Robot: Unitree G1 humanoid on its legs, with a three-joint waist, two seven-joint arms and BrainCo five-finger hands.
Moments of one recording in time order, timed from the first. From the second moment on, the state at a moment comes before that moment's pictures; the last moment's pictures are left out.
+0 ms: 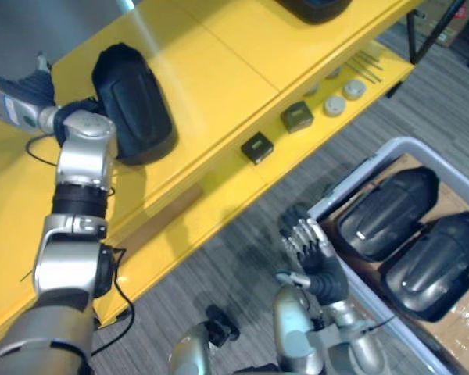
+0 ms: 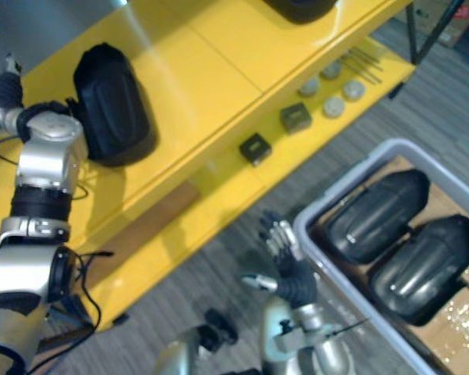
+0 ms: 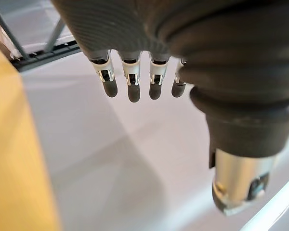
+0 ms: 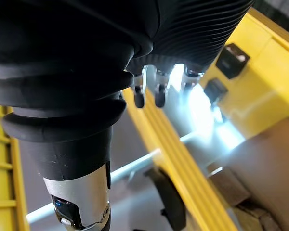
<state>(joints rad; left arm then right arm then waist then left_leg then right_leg) -1.06 0.59 0.03 0.59 -0.13 0.24 1.18 0.43 -0.31 0.40 -0.50 0.28 -0.32 -0.03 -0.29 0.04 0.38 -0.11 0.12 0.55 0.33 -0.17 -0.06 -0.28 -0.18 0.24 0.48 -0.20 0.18</state>
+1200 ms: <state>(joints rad) 0.34 0.07 0.44 0.70 -0.20 -0.17 0.47 -0.62 -0.12 0.19 0.38 0.27 -0.03 -0.18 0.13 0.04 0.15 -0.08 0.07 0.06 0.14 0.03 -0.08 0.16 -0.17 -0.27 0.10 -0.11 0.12</state>
